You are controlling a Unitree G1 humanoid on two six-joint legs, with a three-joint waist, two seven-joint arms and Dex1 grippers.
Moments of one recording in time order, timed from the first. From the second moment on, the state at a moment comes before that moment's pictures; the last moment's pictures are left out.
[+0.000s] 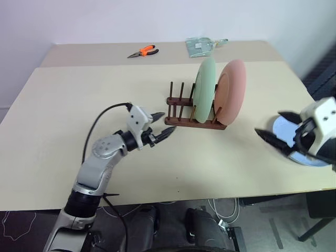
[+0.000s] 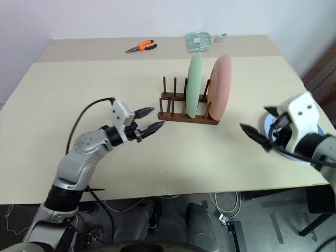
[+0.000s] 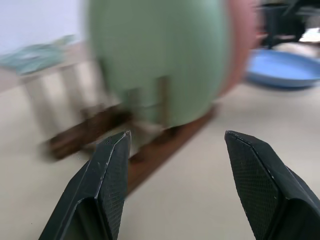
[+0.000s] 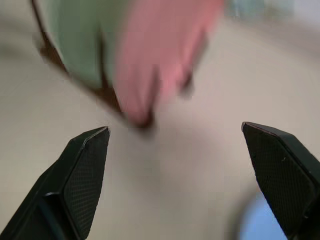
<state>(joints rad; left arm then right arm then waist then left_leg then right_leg) -0.36 0.34 -0.19 -0.24 -0.33 0.35 -0.70 0.14 -0.89 -0.50 -0.53 0.41 0.80 0.59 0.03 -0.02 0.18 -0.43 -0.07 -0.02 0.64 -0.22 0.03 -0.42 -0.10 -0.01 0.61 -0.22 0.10</state>
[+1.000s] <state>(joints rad) -0.39 0.36 -0.01 0.00 -0.20 0.13 -0.52 -0.73 -0.53 -0.45 -0.62 1.09 0.79 0.23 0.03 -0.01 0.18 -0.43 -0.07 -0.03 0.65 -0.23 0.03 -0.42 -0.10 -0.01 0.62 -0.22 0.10</state>
